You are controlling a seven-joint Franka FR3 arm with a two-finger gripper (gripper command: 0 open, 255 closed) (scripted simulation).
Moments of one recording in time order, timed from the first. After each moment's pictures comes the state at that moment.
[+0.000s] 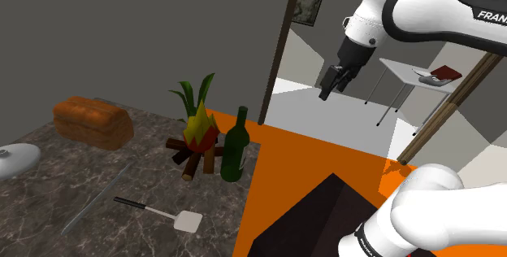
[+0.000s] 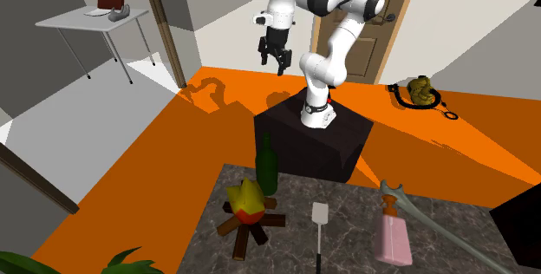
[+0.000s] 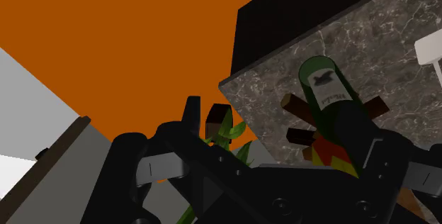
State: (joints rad) arm -0.01 -0.83 0.04 -2.38 -0.05 1.66 0.01
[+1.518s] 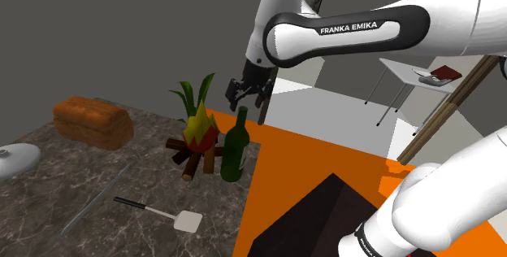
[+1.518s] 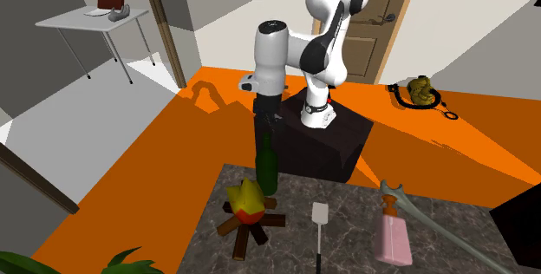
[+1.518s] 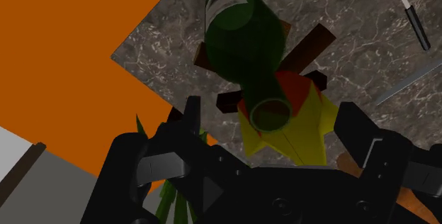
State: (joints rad) arm 0.02 -0.22 0.28 -2.17 0.08 2.06 0.40
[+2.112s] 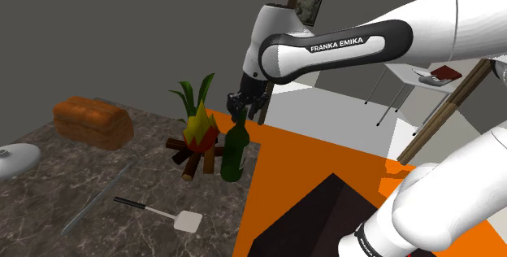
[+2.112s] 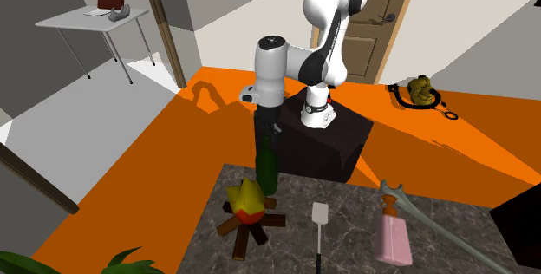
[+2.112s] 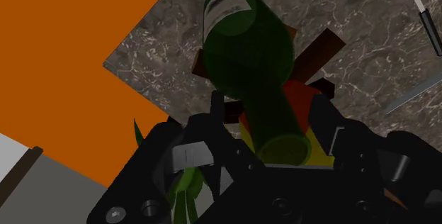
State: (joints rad) arm 0.02 -0.19 0.29 -2.23 0.08 2.16 0.41
